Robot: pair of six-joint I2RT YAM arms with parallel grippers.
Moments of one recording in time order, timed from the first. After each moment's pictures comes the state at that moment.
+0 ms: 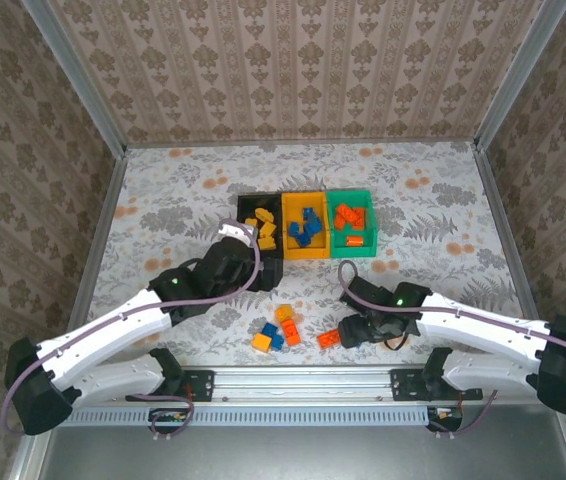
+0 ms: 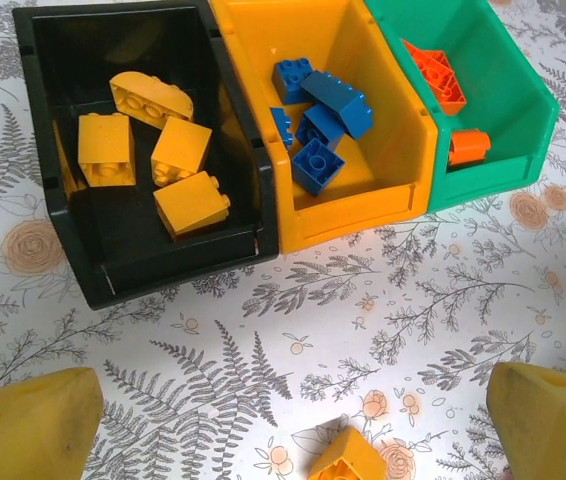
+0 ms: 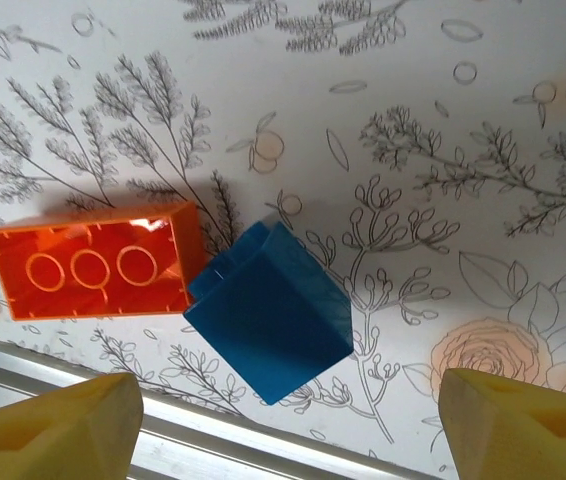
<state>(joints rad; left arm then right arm) -0.96 1.00 0.80 -0.50 -0.27 -0.55 0.95 1.10 0.66 -0.92 0.04 0.74</state>
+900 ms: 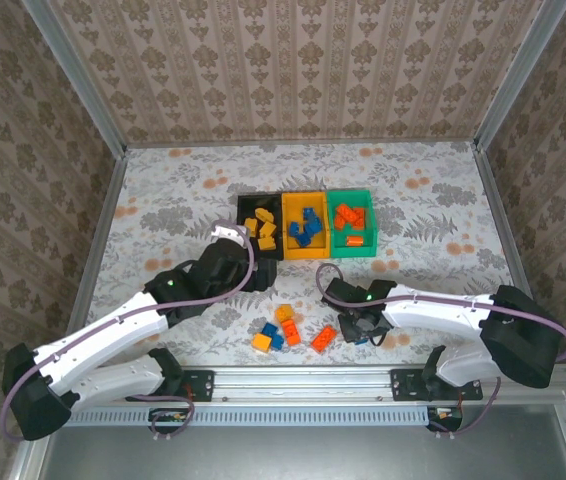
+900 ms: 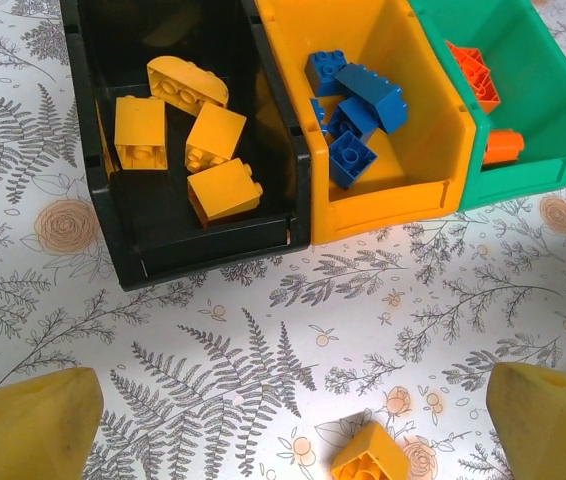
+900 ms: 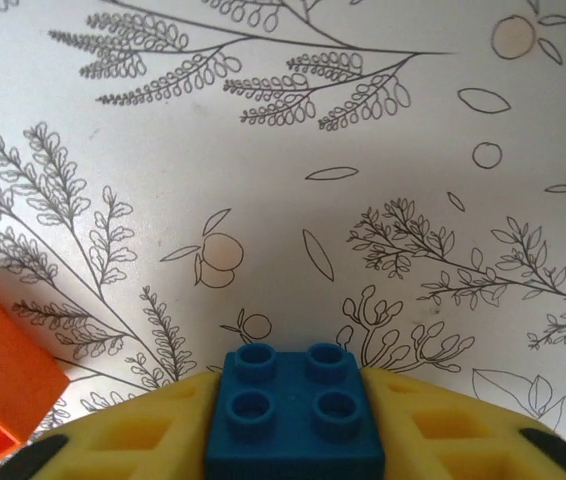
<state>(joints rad) -0.92 0.97 0.78 -0.53 -0.28 -0.57 0.94 1.35 0.66 -0.78 0.13 0.73</state>
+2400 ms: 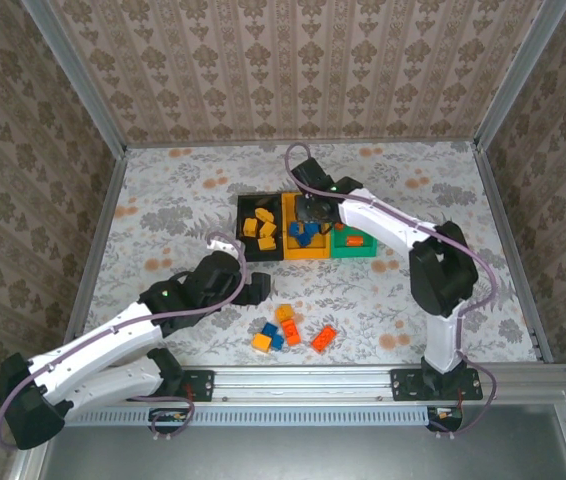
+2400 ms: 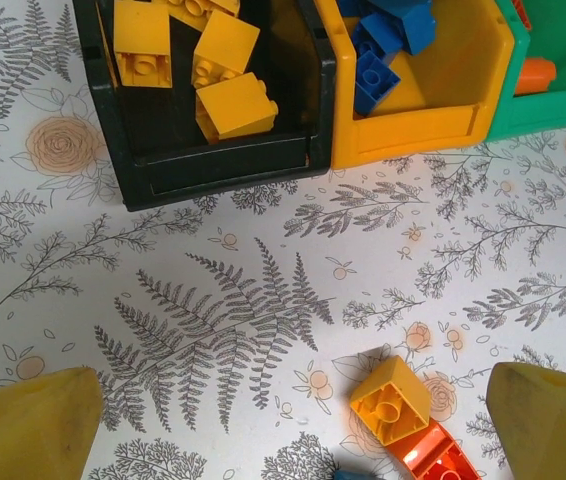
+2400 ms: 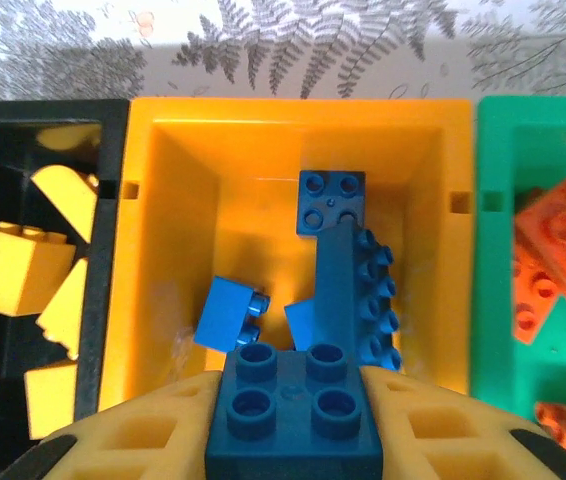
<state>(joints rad) -0.93 0.90 0.68 -0.58 -0.23 -0.60 0.60 1.96 1.62 -0.68 0.20 0.53</state>
